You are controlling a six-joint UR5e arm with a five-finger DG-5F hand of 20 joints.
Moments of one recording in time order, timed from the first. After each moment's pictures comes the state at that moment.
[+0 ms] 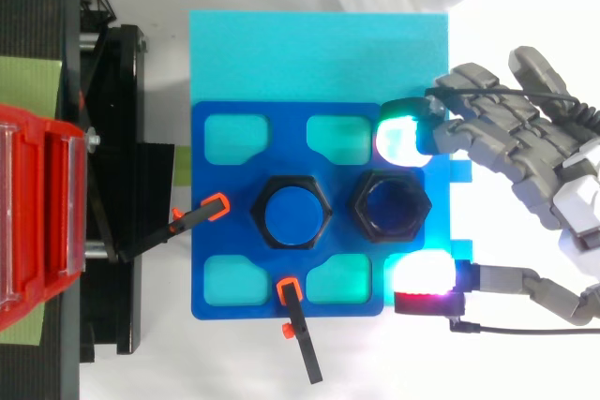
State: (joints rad) arm 0.51 -2.05 -1.66 -2.45 -0.45 -1.14
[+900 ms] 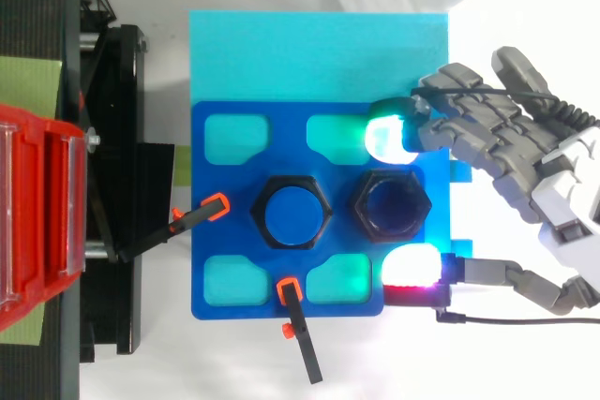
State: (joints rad) arm 0.49 -2.07 -1.66 -2.43 -0.47 -1.14
